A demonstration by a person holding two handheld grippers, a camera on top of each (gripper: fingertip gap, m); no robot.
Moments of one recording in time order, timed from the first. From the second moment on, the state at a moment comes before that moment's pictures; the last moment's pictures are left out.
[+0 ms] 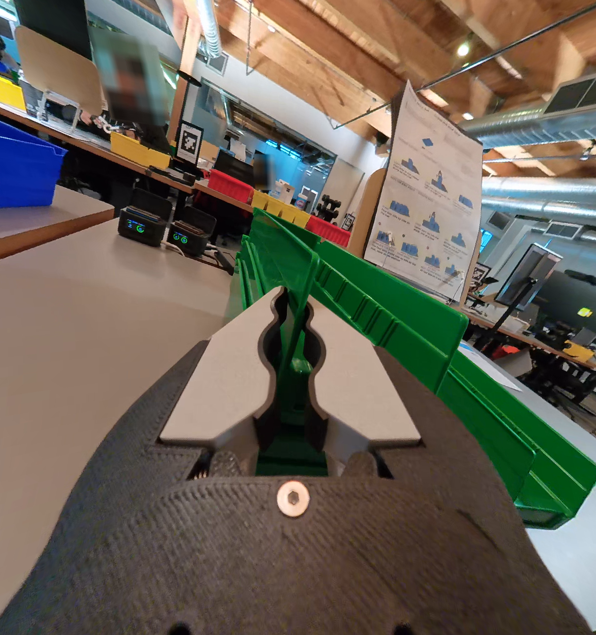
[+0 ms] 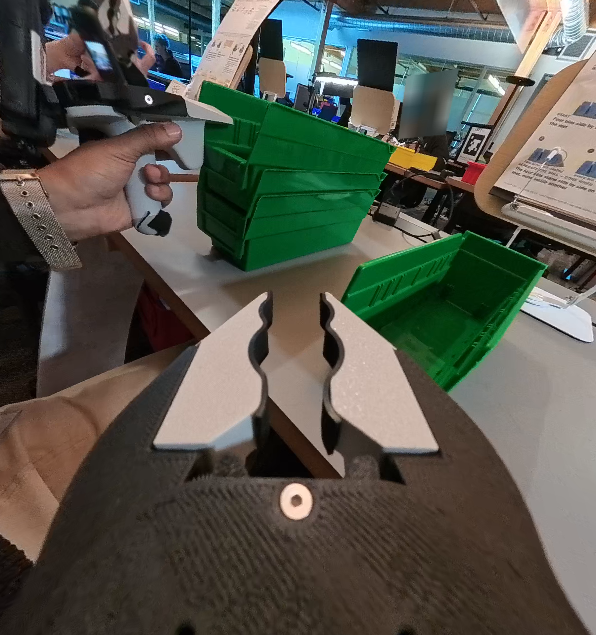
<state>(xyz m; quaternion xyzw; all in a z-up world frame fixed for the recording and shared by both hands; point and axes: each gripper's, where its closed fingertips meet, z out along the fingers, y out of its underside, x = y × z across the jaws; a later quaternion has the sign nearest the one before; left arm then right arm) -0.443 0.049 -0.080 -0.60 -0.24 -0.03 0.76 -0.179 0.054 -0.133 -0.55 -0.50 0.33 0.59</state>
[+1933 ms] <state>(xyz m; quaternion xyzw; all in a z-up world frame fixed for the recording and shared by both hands) -0.447 0.044 -0.047 -0.62 -0.18 0.10 0.76 -0.181 0.049 -0.135 -0.54 -0.51 0.31 0.59</state>
